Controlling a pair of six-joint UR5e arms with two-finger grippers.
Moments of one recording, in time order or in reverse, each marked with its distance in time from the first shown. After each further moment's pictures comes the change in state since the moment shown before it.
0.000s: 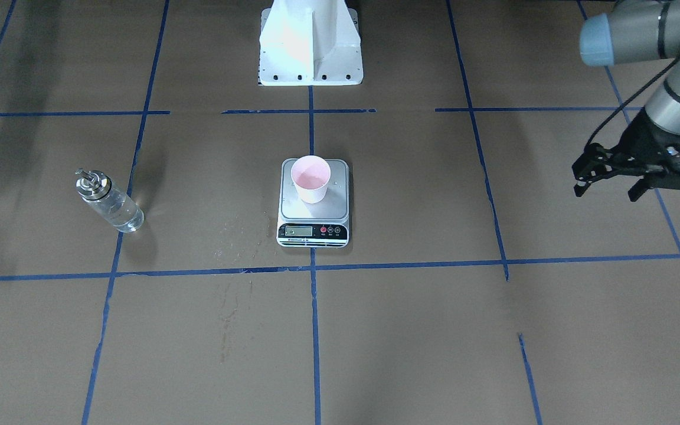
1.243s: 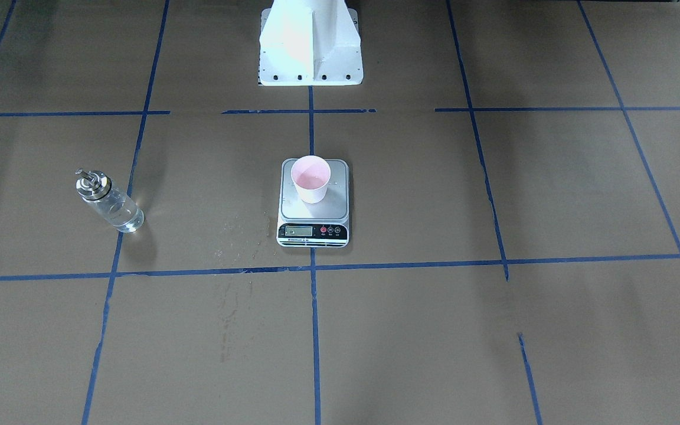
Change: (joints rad) left arm -0.351 0.148 0.245 0.012 -0.213 0.434; right arm 0.412 0.168 0.139 -1.259 0.419 -1.028
